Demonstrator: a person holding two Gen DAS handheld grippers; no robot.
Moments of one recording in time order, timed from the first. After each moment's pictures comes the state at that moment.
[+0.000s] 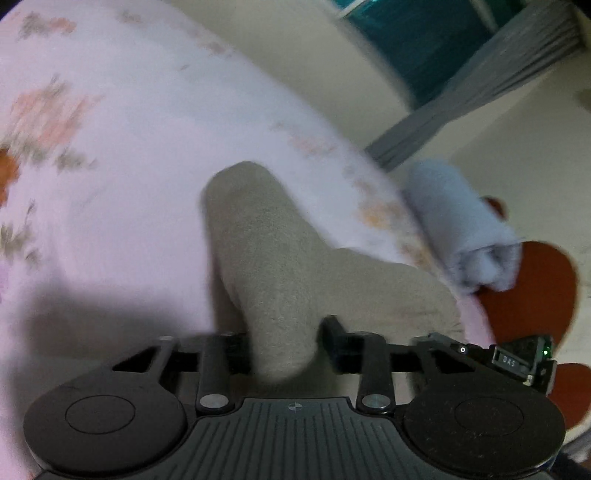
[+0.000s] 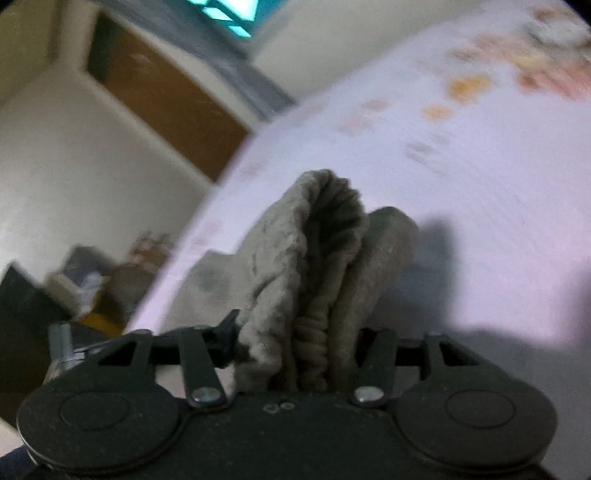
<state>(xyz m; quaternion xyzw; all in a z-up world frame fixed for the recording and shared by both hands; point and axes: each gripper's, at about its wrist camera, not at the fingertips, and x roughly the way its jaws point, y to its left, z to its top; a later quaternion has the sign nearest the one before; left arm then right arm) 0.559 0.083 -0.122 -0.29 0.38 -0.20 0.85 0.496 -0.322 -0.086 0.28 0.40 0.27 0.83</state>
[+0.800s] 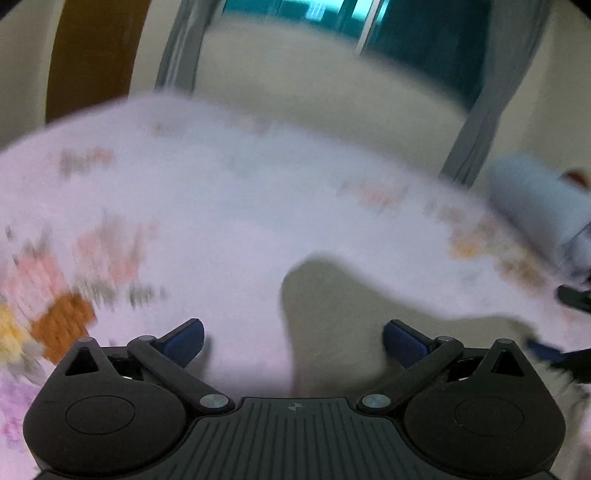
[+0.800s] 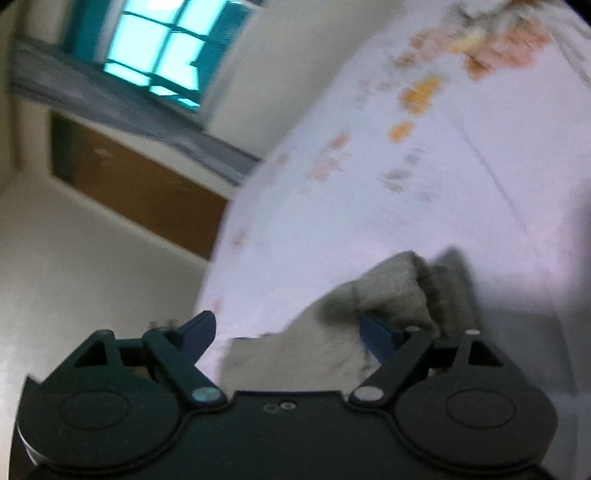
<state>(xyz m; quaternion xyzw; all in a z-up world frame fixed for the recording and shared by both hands) 0.583 0.075 -0.077 -0.12 0.34 -0.04 0.93 0.495 -0.330 -0.073 0.43 0.34 0.21 0.81</state>
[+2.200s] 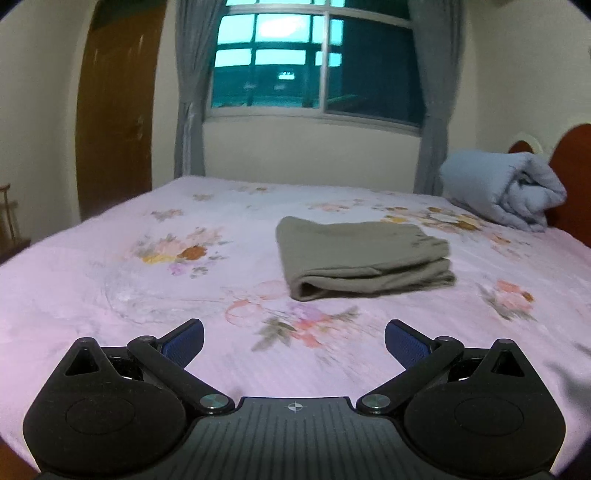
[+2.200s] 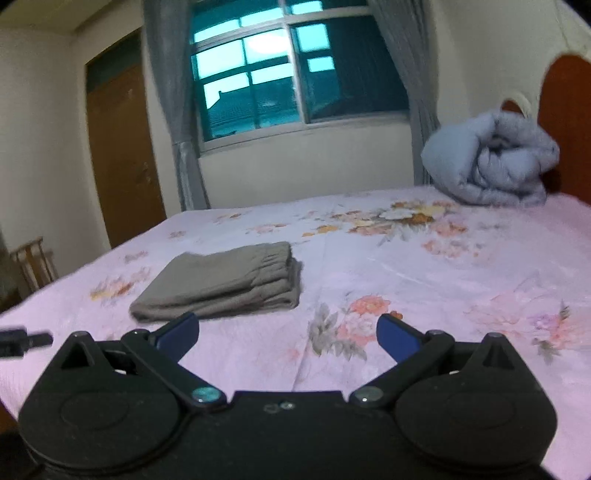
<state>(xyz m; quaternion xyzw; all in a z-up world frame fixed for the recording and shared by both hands) 0.138 0.043 -0.021 -0.01 0.19 -0.02 0.98 0.070 -0.333 0.008 0.06 0.17 0.07 0.98</state>
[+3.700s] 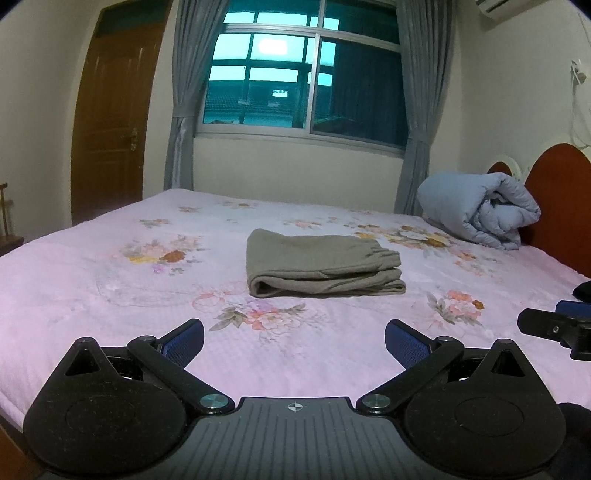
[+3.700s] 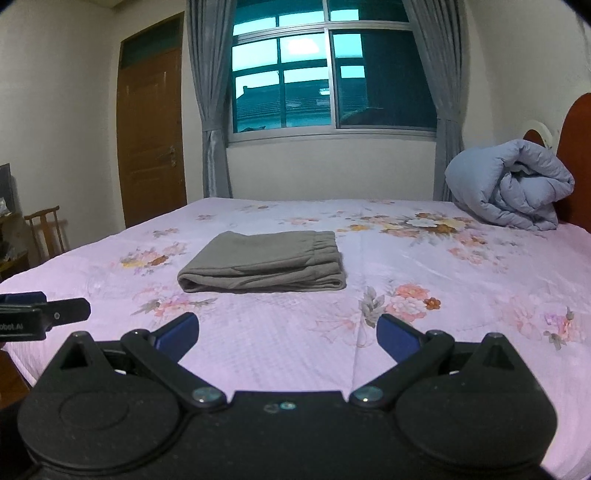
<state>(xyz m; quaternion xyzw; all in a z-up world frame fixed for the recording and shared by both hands) 0.063 0.004 -0.011 -0.04 0.16 -0.03 0.99 0.026 -0.253 -0.001 0.01 0.17 0.08 0.98</state>
